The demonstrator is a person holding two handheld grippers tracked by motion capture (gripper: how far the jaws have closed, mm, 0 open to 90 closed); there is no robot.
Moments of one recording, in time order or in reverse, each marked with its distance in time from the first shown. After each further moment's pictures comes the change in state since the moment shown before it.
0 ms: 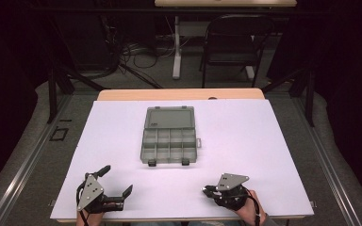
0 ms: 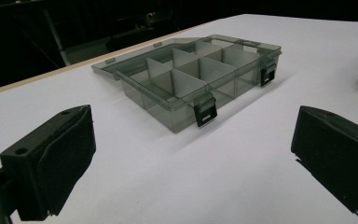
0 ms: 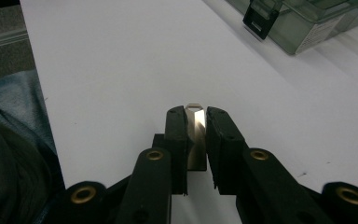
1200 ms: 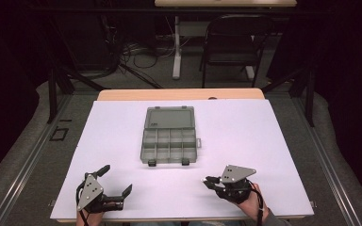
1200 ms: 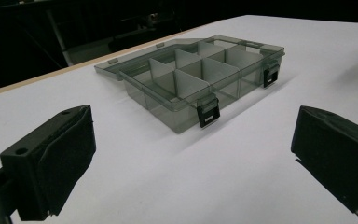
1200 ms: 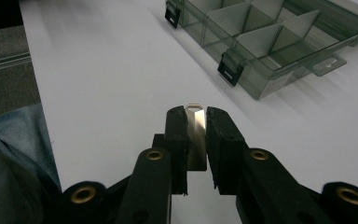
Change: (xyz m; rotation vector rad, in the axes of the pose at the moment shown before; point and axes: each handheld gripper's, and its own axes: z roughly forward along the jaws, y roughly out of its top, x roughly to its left) left arm 0.001 0.000 0.000 -0.002 0.010 -0.004; right arm -0.008 0.027 -0.021 -0.081 -0.028 0.002
